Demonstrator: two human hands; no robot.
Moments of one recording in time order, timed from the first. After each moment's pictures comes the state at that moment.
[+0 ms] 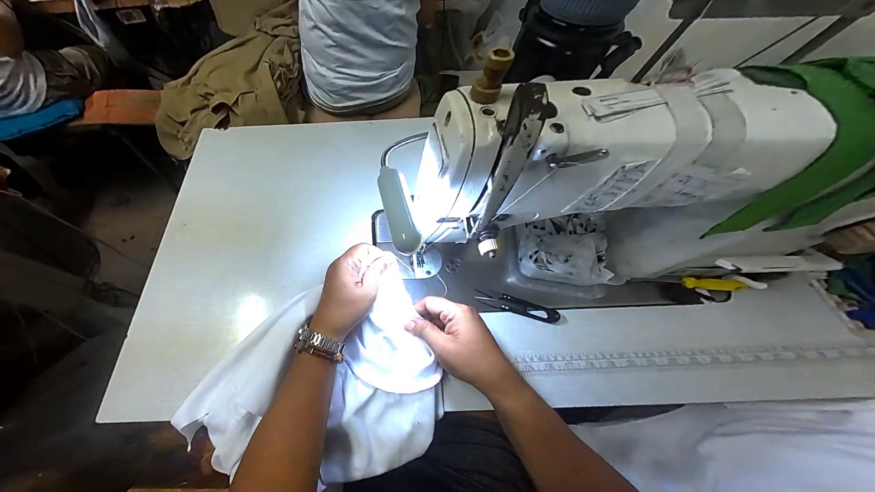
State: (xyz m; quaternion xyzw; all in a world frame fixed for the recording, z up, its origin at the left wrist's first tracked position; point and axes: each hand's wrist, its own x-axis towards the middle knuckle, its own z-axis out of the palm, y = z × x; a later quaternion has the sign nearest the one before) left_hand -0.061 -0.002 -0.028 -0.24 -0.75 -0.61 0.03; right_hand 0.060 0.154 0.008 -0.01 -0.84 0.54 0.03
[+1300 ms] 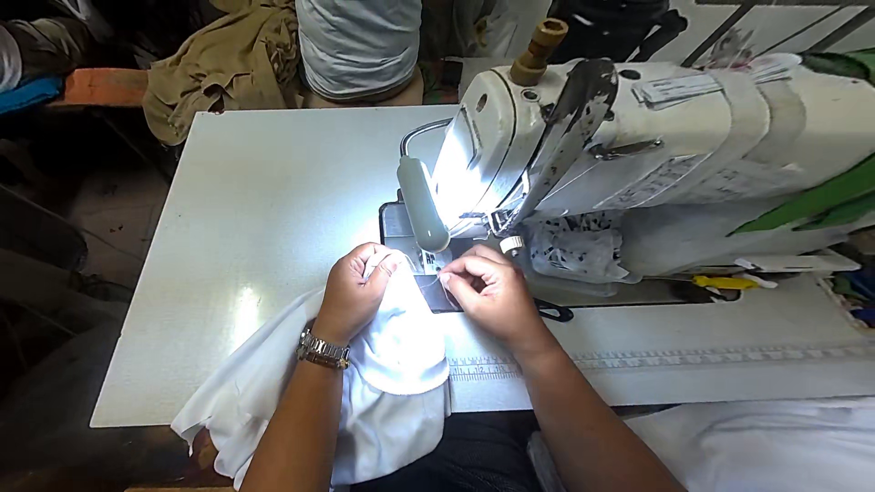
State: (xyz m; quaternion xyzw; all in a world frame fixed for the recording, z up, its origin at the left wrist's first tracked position) left_hand -0.041 -0.011 0.011 -0.19 -0.75 -0.63 -0.02; right_hand 0.023 0.187 0.011 0.04 -0.89 0.41 0.20
